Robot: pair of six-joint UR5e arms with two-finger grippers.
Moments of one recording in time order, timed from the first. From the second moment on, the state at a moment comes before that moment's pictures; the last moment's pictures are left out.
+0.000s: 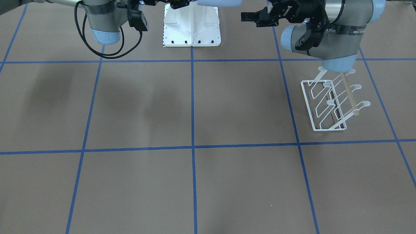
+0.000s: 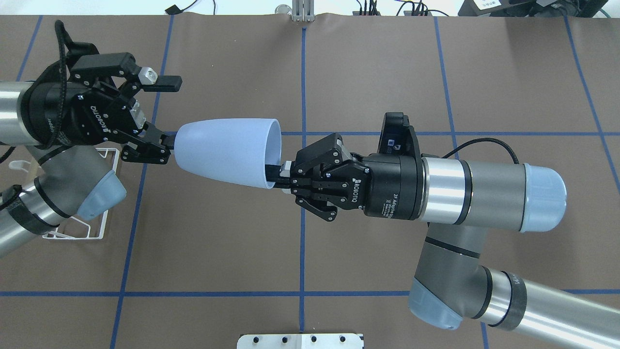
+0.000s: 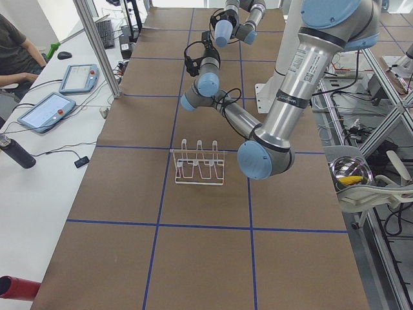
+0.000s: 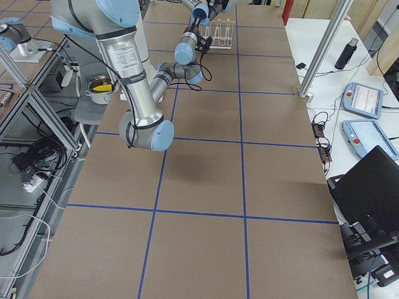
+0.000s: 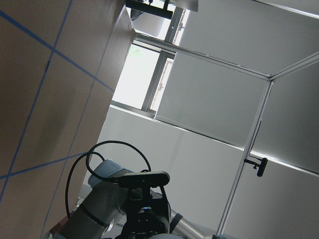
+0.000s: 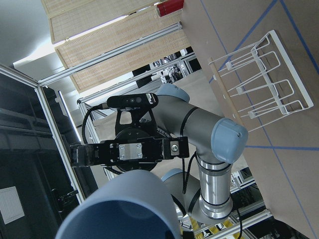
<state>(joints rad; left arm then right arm) -0.80 -2.01 -1.69 -3.56 -2.10 -2.51 0.45 -1.08 1.84 -0.01 1.77 2.28</state>
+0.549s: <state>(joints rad) -0.78 -2.01 -1.70 -3.56 -2.09 -2.51 0.45 -1.07 1.82 -0.01 1.73 2.28</state>
